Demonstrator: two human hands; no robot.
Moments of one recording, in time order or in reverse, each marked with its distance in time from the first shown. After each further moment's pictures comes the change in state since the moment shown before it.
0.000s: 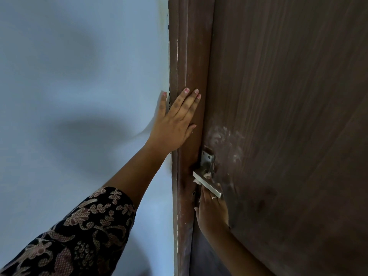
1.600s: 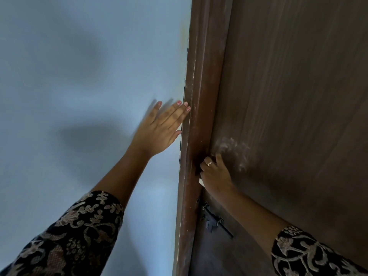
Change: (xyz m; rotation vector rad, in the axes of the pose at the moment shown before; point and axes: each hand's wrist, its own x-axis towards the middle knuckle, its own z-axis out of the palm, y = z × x) left_hand -0.035 -0.064 -0.016 0.292 0.265 0.160; right_hand 0.072 0.002 -0.104 -0.571 0.057 -0.455
